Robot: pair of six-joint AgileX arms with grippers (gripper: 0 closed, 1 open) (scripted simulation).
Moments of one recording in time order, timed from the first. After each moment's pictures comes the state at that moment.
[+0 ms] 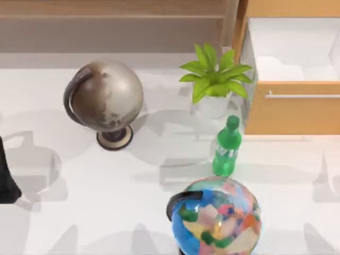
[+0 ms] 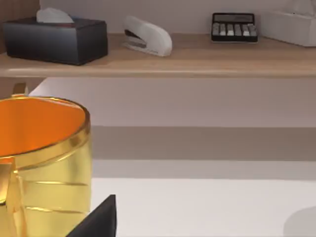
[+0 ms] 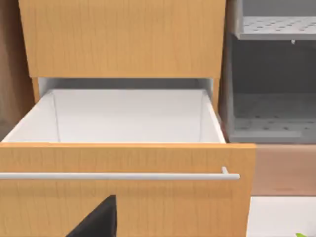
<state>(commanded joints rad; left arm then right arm) 0.00 0.00 0.00 0.00 0.00 0.00 0.00 0.00 0.00 0.00 0.00 0.00</state>
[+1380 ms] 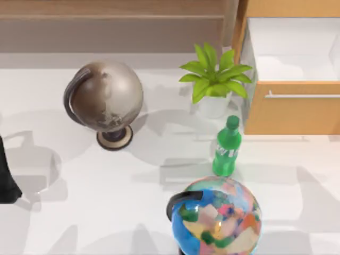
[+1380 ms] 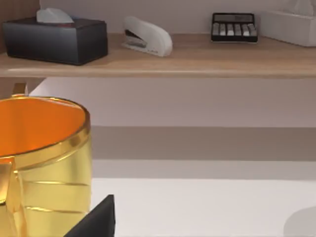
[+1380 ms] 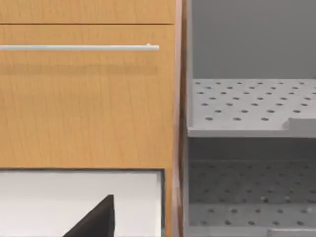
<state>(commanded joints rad) 0.00 0.00 0.00 0.00 0.00 0.00 -0.35 0.98 0.38 0.60 -0.35 0.01</state>
